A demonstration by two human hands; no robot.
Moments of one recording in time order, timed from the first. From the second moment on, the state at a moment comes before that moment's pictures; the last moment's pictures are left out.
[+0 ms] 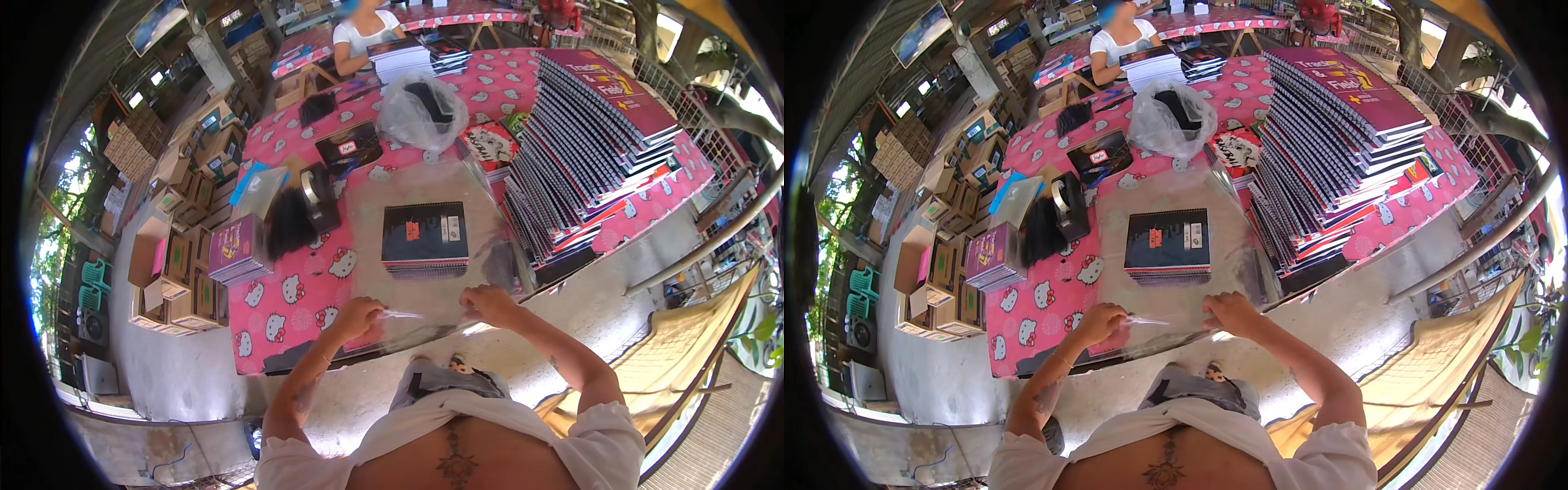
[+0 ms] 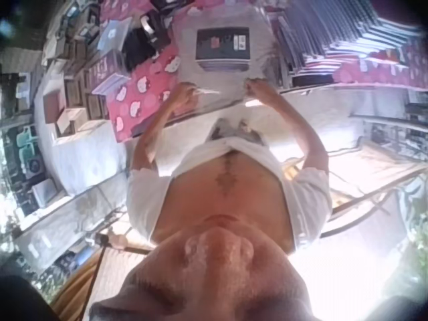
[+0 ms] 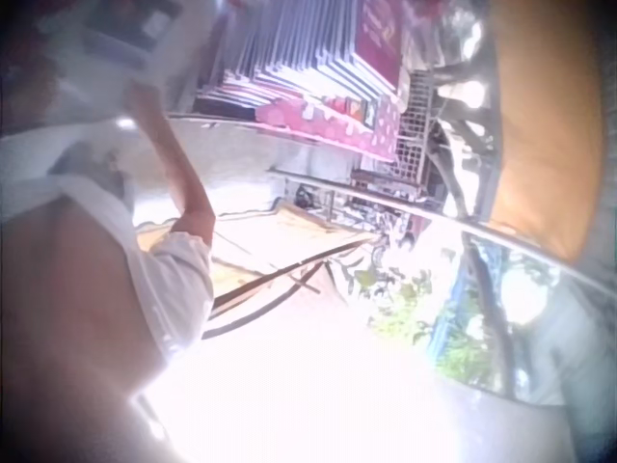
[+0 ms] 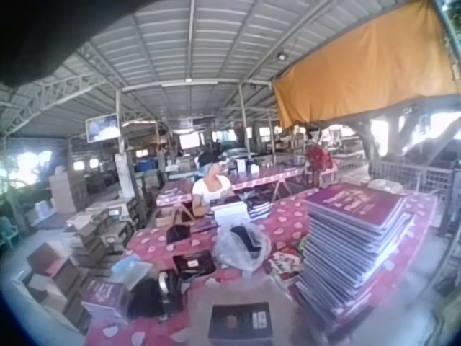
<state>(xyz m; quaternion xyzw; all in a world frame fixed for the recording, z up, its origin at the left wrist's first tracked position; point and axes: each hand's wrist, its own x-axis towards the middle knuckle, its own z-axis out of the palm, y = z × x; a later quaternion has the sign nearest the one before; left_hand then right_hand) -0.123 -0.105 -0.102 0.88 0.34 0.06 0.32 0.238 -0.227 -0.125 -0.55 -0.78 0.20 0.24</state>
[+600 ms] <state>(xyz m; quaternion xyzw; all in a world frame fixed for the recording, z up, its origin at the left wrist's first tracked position) -0.084 0.058 -0.080 0.63 0.45 0.11 0.62 0.322 -0.134 -0.100 -0.55 -0.42 0.54 0.49</state>
